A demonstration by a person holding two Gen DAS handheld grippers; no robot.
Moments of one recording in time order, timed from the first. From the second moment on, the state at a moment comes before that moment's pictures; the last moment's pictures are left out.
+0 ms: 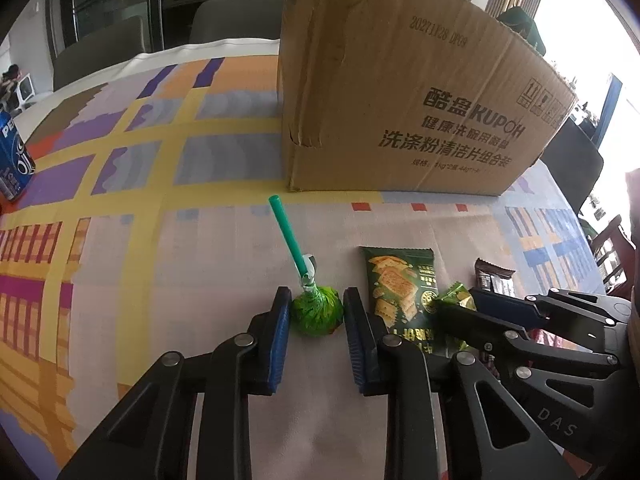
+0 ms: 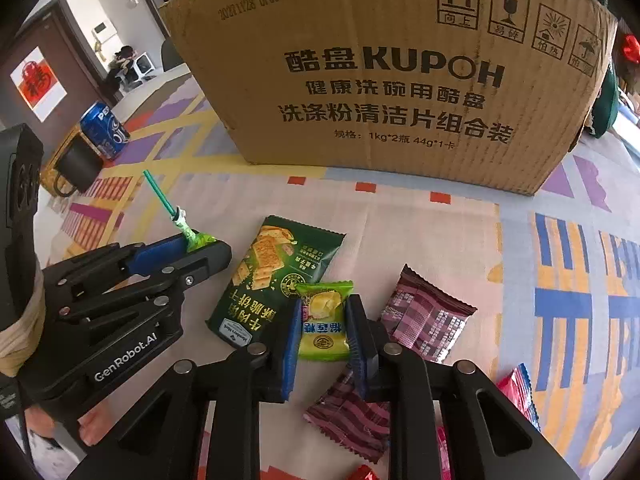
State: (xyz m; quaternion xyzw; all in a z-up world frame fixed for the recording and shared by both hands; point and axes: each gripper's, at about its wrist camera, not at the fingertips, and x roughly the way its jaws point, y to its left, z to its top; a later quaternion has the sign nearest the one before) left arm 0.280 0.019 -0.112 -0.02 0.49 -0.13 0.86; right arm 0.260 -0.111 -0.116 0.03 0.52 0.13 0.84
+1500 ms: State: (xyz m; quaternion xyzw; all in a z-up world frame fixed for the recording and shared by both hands) left arm 0.254 -0.018 0.065 0.00 0.33 -0.15 0.93; right arm 0.231 -0.164 0.049 0.05 0.34 0.15 0.93
